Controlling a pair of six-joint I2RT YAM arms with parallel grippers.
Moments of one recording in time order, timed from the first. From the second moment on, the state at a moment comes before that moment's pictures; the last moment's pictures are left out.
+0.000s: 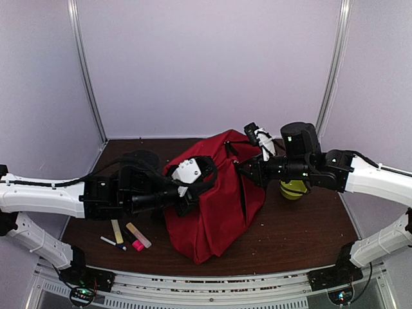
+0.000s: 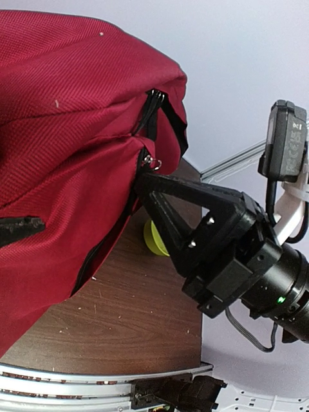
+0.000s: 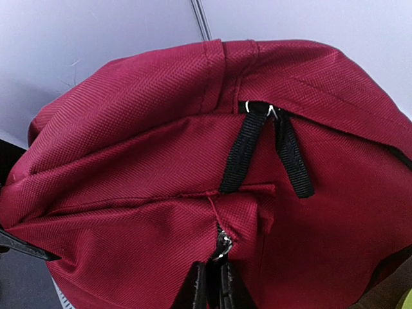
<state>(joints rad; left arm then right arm) -1.24 1.30 0.97 0.06 -0.21 0.27 0.88 1.24 1.05 -0.24 -0.07 0.24</state>
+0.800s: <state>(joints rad) -1.24 1.31 0.97 0.06 -0.21 0.29 0.92 1.25 1.04 -0.23 -0.02 0.29</state>
